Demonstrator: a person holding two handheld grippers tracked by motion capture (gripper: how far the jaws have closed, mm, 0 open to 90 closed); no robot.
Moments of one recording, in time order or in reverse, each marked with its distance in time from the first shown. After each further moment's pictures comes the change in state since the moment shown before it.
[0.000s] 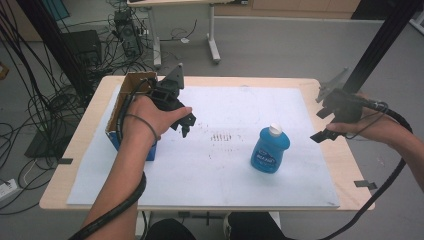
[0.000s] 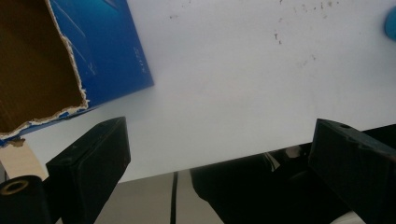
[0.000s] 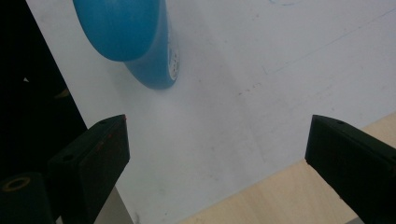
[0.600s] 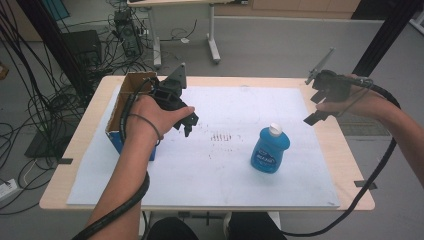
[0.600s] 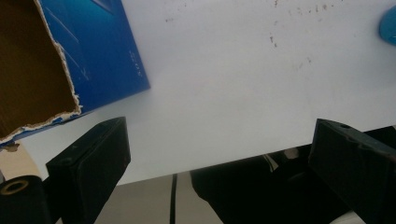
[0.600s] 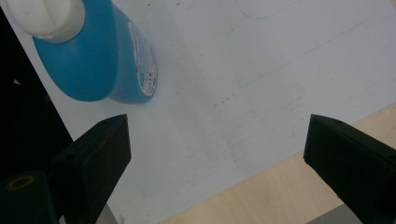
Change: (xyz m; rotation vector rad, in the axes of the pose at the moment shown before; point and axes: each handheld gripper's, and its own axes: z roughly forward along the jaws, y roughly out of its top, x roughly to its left) left arm -0.005 0.003 0.001 0.000 -0.001 0.004; right arm -0.028 0.041 -0.008 0.066 -0.015 0.005
